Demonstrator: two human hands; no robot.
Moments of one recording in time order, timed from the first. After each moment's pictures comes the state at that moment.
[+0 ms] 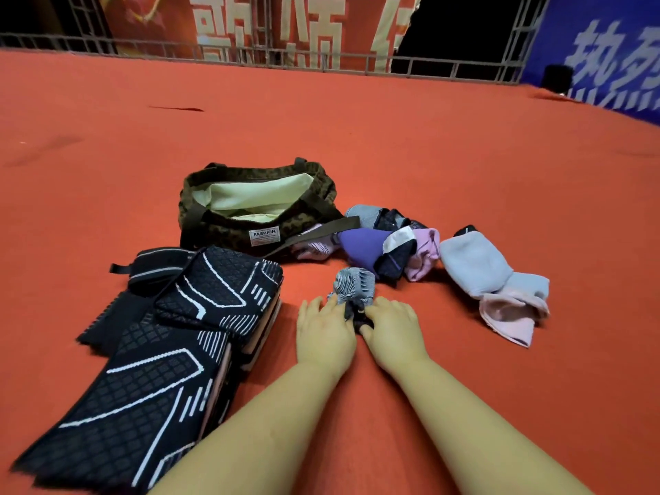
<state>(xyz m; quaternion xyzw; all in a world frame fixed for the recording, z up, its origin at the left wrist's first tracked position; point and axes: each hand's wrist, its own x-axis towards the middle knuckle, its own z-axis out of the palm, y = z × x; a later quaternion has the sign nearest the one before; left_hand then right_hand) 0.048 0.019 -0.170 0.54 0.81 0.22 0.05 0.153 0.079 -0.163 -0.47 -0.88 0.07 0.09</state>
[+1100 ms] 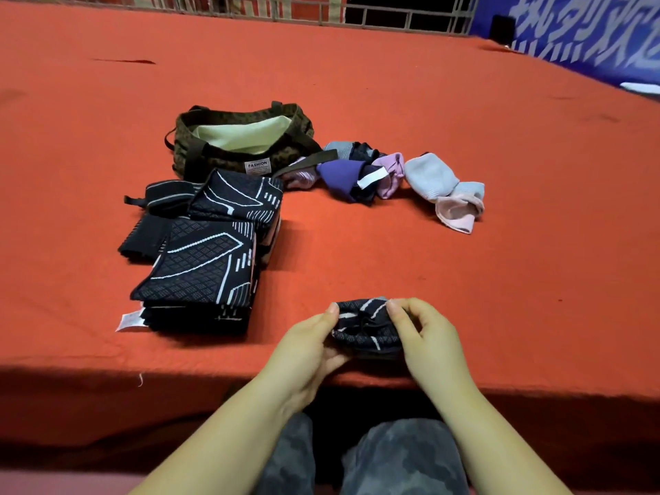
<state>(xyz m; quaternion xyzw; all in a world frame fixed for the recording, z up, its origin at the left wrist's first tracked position) 0.091 -0.202 -0.131 0.24 0.51 0.54 0.62 0.240 -0.149 -0.137 -0.53 -0.69 0.32 0.37</state>
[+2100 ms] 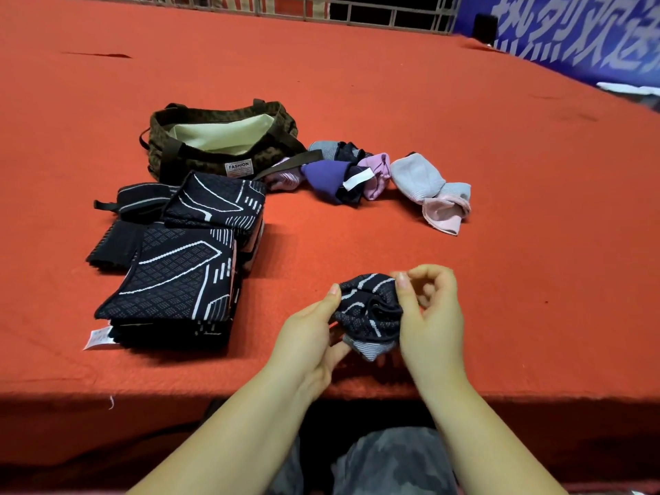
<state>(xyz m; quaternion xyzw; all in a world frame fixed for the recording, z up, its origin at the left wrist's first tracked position) 0.112 -0.169 -0.107 0.10 0.47 0.61 0.63 0.228 -0.135 -0.111 -0.50 -0.60 0.30 0.54</state>
